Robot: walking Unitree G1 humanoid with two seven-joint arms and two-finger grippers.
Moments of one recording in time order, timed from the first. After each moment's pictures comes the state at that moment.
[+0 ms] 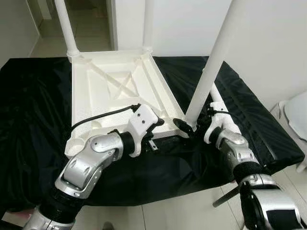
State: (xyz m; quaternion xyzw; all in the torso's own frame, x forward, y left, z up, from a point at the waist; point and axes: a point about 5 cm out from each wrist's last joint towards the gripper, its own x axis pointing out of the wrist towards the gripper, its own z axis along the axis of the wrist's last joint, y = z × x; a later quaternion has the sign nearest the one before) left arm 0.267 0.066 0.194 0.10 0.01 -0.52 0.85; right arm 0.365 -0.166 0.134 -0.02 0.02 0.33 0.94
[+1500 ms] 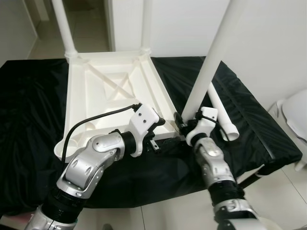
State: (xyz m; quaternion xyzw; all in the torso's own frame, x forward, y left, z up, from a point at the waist) left arm 0.265 0.059 0.191 0.09 0.02 -0.53 0.84; right arm 0.341 -0.113 0.128 0.05 -0.02 0.04 1.00
